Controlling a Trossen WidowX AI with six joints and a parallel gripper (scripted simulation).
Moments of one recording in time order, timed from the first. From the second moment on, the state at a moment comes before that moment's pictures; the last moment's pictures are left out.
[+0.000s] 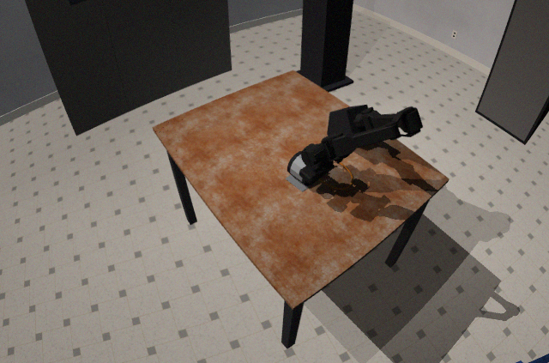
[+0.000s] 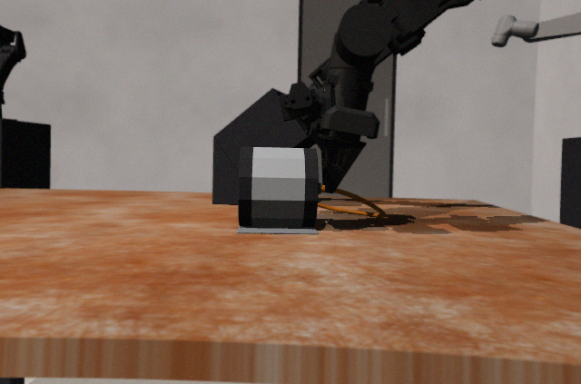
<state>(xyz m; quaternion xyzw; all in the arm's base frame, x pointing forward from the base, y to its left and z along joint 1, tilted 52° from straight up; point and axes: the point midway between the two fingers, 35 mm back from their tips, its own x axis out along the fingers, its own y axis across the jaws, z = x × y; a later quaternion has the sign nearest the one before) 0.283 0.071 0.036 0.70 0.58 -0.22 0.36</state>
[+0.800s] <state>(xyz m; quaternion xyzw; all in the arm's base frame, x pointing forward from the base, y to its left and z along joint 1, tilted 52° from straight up) 0.281 0.073 0.049 0.69 0.58 -0.22 0.37</state>
